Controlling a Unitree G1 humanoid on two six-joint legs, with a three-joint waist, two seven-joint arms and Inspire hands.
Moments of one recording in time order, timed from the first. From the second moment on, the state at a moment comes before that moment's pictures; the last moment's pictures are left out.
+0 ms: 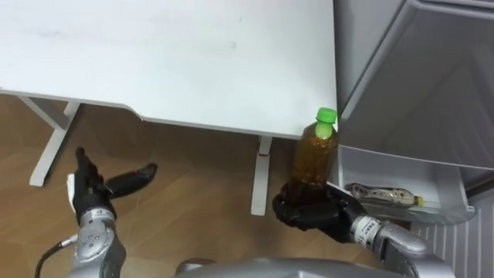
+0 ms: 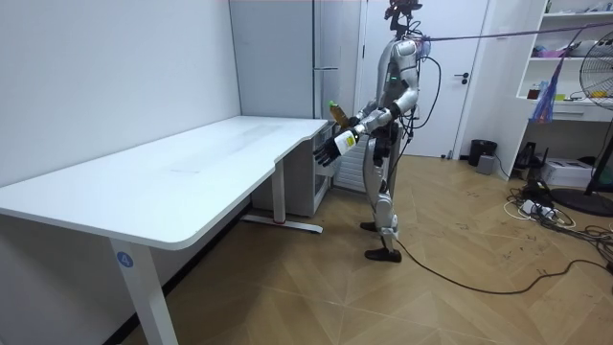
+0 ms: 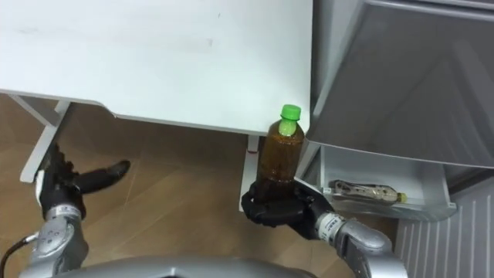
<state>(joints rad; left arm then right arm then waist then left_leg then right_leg) 0.30 0.22 0.08 0.44 -0.34 -0.09 0.27 0.26 -0.26 0.13 0.42 0.27 0.12 0.66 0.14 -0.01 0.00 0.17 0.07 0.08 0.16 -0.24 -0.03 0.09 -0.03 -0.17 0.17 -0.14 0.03</state>
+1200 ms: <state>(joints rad) 0.28 0.23 -0.02 0.94 -0.31 0.04 0.03 0.23 -0.24 0.18 0.49 0.32 0.13 0.56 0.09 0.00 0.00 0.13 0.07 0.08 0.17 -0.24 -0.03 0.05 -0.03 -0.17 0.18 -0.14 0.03</state>
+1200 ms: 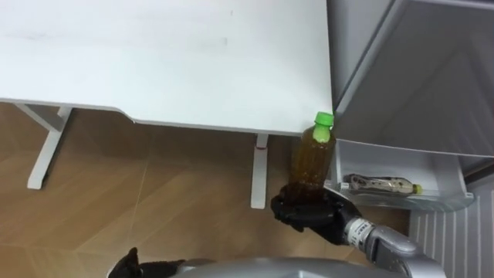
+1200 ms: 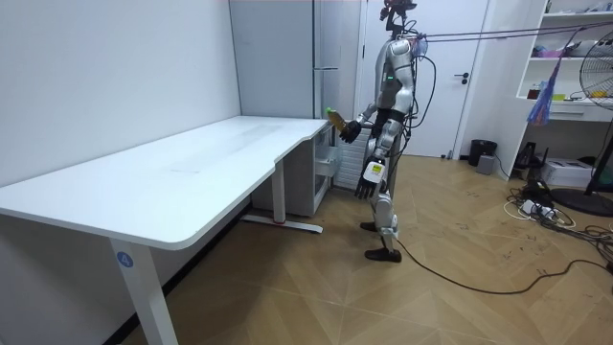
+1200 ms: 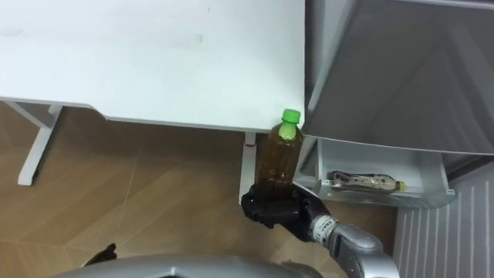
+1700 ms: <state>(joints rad) 0.27 0.23 -0.06 0.93 -0.26 0.04 0.05 0.22 -0.25 0.17 0.58 0.41 0.13 0.47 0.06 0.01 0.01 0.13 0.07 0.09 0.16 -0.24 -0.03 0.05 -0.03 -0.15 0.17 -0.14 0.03</state>
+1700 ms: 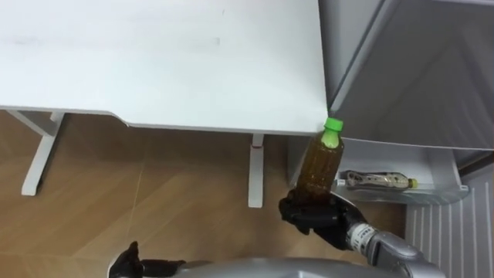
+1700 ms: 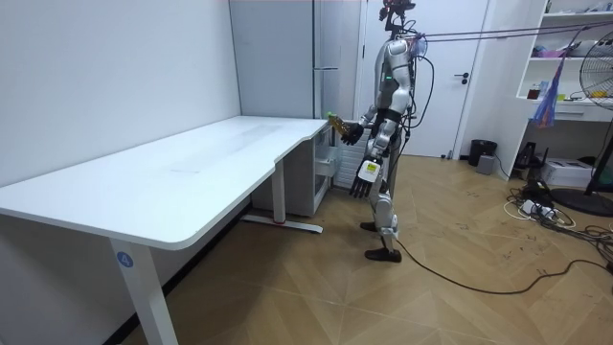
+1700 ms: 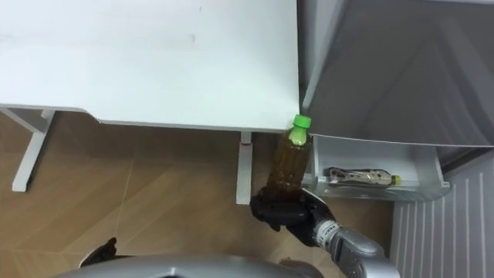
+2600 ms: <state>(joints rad) 0.26 0.22 -0.06 0.94 -0.20 0.04 0.04 0.21 -0.26 0.15 0.78 0.89 0.12 0.23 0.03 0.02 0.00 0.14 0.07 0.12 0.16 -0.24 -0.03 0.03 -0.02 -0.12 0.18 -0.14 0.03</state>
